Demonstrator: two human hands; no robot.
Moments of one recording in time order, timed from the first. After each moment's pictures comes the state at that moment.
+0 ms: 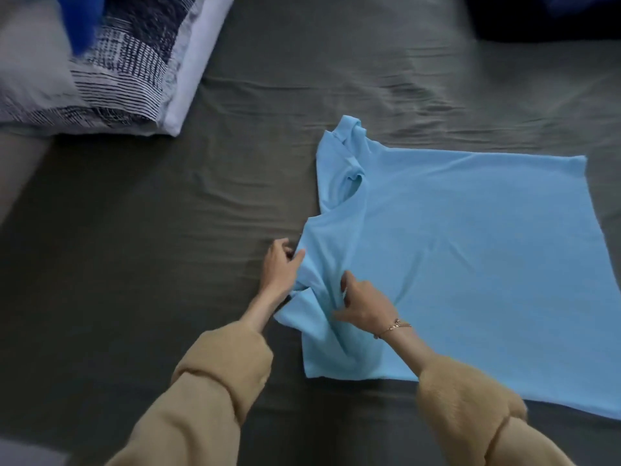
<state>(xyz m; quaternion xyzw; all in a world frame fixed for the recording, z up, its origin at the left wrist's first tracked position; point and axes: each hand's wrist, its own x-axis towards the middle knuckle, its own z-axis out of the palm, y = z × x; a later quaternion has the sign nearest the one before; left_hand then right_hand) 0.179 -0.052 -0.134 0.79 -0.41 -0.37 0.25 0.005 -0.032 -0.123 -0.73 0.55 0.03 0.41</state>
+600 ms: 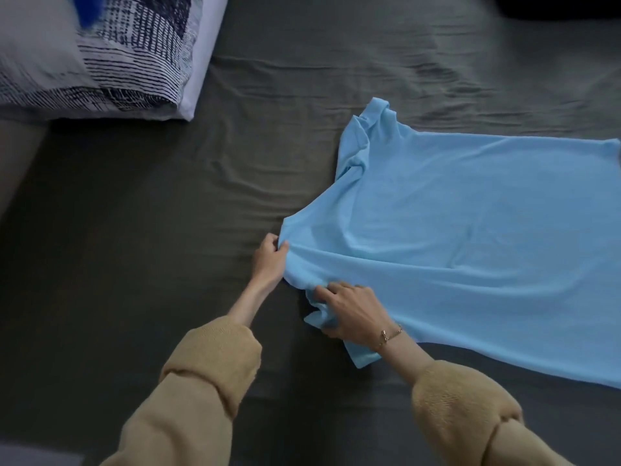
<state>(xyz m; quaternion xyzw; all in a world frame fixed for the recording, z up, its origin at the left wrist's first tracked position) 0.265 -0.048 -0.143 0.78 -0.39 -0.41 0.26 0.087 0.001 -0.118 -0.89 0.42 0.05 0.20</state>
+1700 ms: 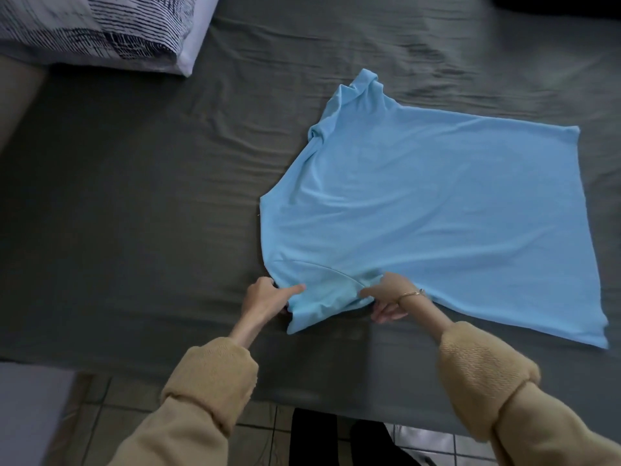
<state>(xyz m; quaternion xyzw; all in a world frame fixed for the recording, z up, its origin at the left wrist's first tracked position) 0.210 0.098 -0.123 0.81 -0.32 -0.48 0.10 -0.005 0.031 -0.109 -0.45 0.69 0.23 0.52</state>
